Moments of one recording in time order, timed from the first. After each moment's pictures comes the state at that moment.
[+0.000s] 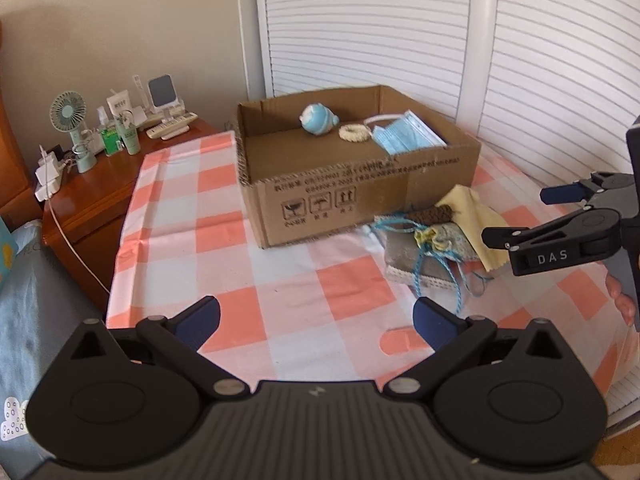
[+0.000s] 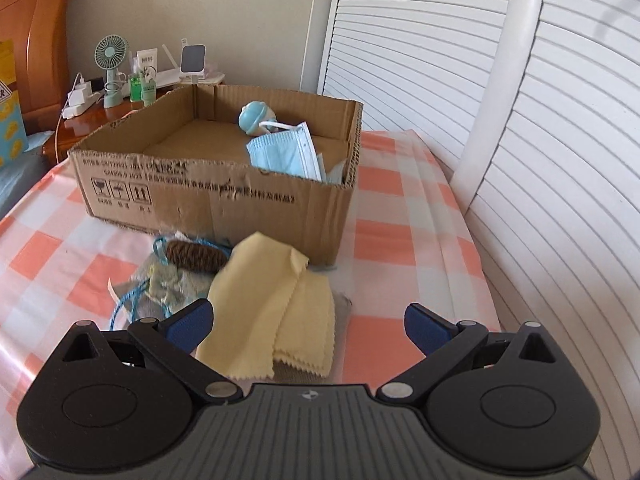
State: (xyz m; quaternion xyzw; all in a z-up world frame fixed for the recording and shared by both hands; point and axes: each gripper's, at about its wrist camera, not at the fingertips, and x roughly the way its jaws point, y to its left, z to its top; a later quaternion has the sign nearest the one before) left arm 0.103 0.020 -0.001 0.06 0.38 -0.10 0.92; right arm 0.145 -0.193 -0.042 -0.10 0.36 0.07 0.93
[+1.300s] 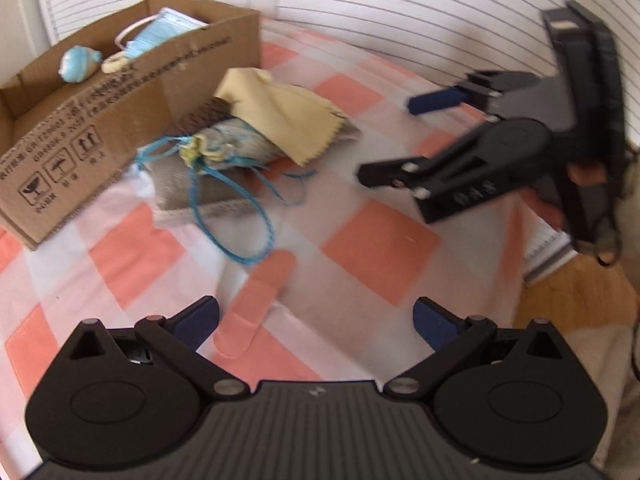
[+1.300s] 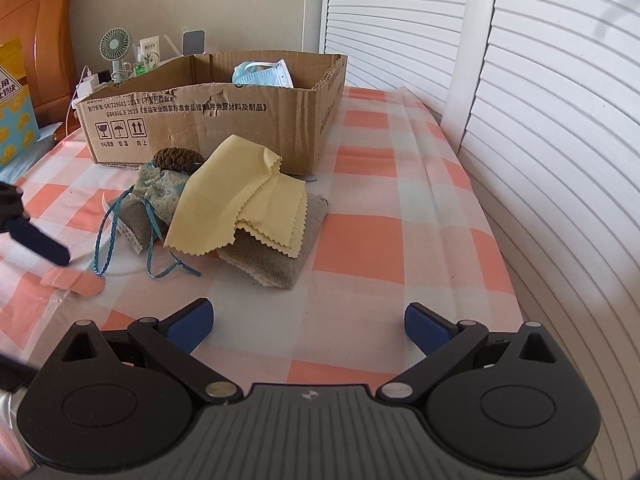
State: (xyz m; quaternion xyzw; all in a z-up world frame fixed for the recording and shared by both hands) left arm 0.118 -0.056 -0.052 0.15 0.47 -0.37 0.79; right arm 0.102 -0.240 -0.082 -0.07 0.37 0.09 0.92
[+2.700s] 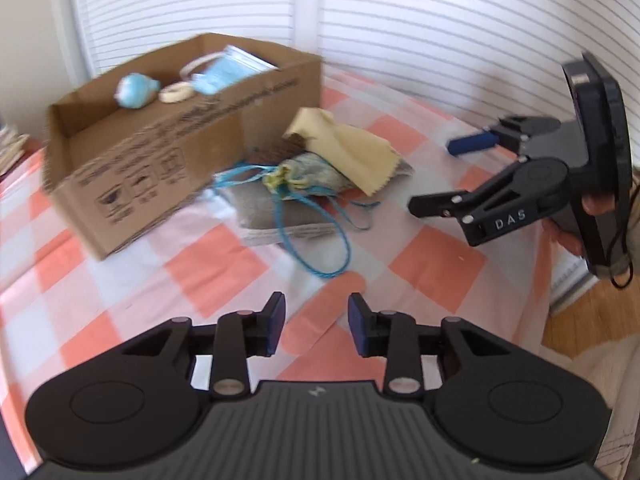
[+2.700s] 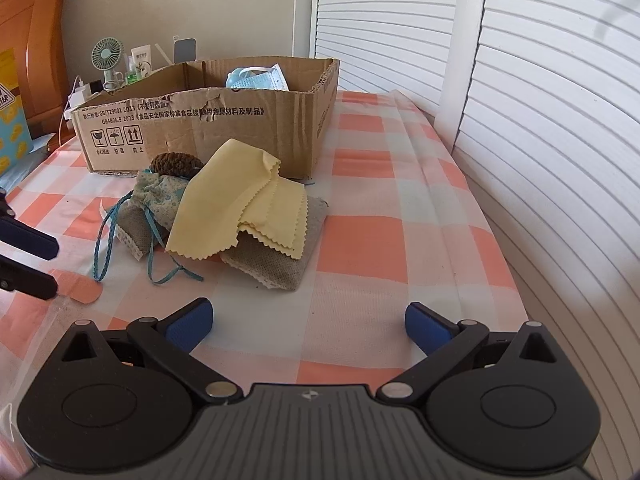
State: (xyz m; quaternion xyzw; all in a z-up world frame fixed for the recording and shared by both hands) left arm 0.127 -0.021 -0.040 0.15 0.42 -0.34 0.83; right arm 0.100 -0.236 -0.085 -0.05 0.37 0.08 0.93
